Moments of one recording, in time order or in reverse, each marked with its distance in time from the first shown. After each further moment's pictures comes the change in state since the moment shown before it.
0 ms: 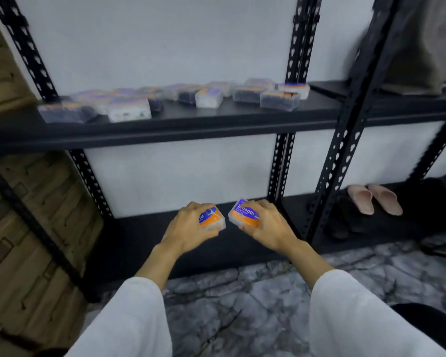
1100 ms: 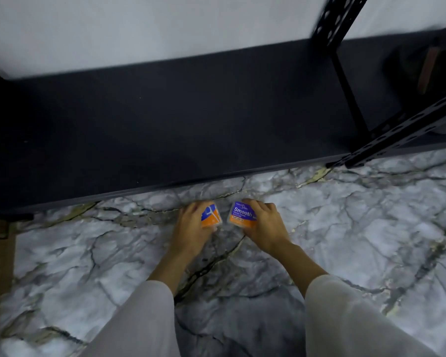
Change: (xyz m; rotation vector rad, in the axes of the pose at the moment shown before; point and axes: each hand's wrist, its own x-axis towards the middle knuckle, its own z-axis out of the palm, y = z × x) left_hand 0.012 -0.227 0.341 -0.136 -0.357 -0.435; right_hand 0.002 0.237 0.339 0.014 -0.478 0.355
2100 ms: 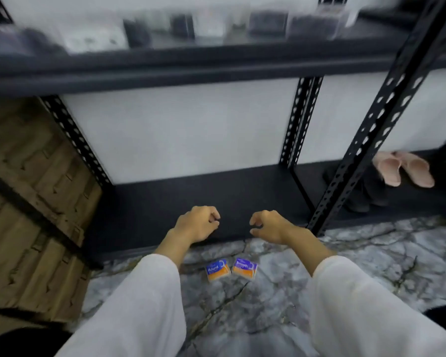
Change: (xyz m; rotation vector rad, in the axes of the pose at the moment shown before) left_hand -0.144 0.177 -0.216 0.296 0.043 0.171; right_hand -0.142 -0.150 -0.220 -0.099 -0.009 -0.132
